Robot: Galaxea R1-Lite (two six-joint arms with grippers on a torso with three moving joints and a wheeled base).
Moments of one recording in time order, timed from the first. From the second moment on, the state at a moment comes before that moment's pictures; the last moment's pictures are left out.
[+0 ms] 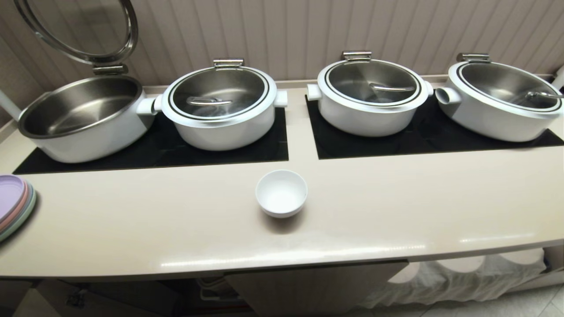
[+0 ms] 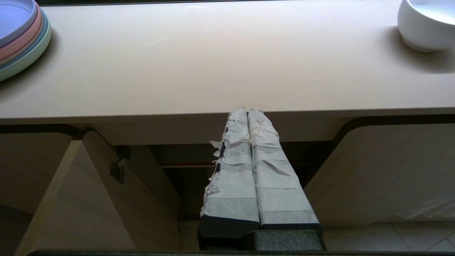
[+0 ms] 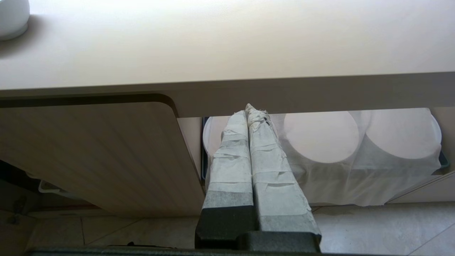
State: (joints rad) left arm 0.01 0.00 0.00 -0.01 0.03 -0.01; right arm 0.00 0.00 0.00 0.00 0.00 0.00
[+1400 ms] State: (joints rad) left arm 0.01 0.00 0.00 -0.01 0.03 -0.02; right arm 0.00 0.00 0.00 0.00 0.00 0.00
